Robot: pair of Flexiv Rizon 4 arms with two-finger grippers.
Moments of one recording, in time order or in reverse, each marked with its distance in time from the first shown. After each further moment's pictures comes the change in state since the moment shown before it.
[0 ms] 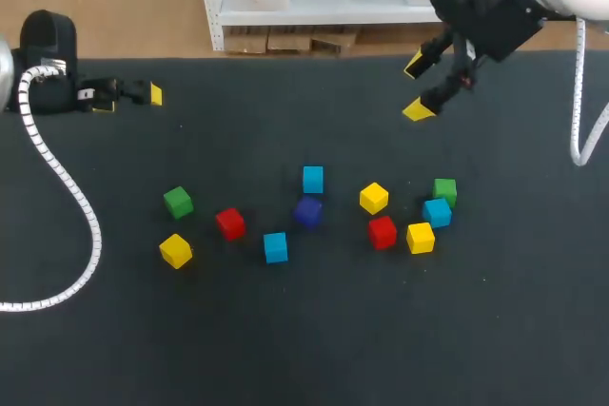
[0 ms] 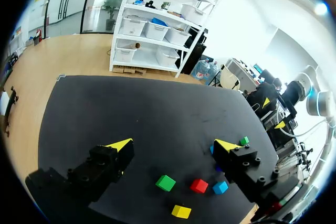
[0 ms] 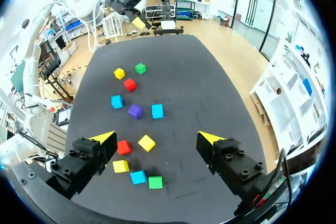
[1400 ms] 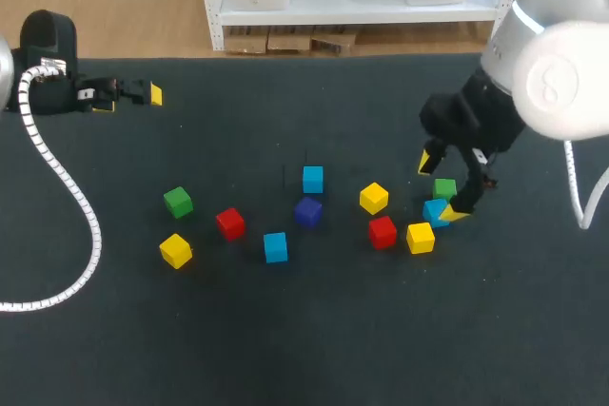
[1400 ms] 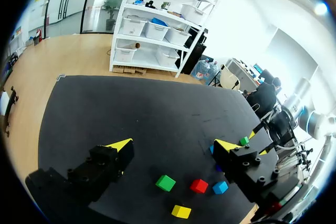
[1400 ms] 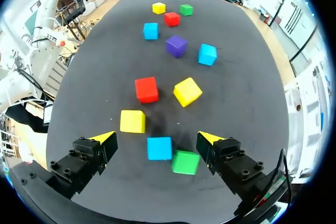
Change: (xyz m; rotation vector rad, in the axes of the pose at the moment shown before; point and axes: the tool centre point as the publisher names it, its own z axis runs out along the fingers) left arm 0.000 0.000 0.000 0.000 0.000 0.000; right arm 0.122 0.054 0.075 -0.153 0.283 -0.270
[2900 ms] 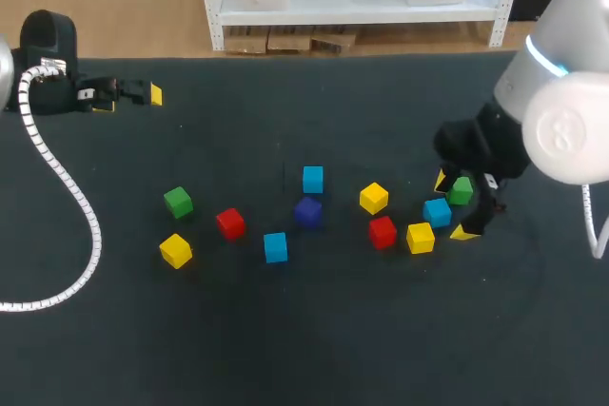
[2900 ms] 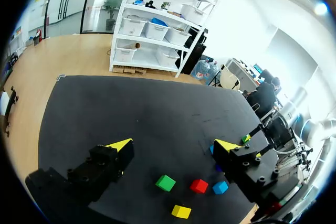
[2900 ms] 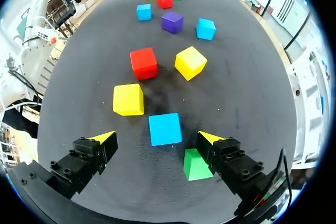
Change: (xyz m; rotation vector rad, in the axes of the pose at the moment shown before) left arm 0.000 0.000 0.000 0.000 0.000 0.000; right arm 0.037 0.001 0.023 0.054 0.022 0.066
